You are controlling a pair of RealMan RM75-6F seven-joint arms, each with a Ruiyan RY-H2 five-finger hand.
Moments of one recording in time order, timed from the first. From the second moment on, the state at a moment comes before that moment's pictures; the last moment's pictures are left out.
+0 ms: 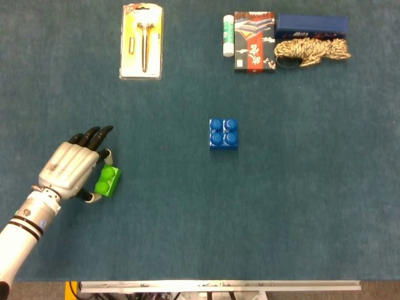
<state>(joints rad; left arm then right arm) -0.44 -1.25 0.07 -1.71 1.36 1.00 0.31 0.08 -1.01 0.00 -1.57 -1.70 1.58 0.11</state>
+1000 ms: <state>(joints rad) -0.68 -1.16 -0.11 -1.90 0.90 0.89 0.49 0.07 -1.00 0.01 -1.57 -1.68 1.59 0.14</state>
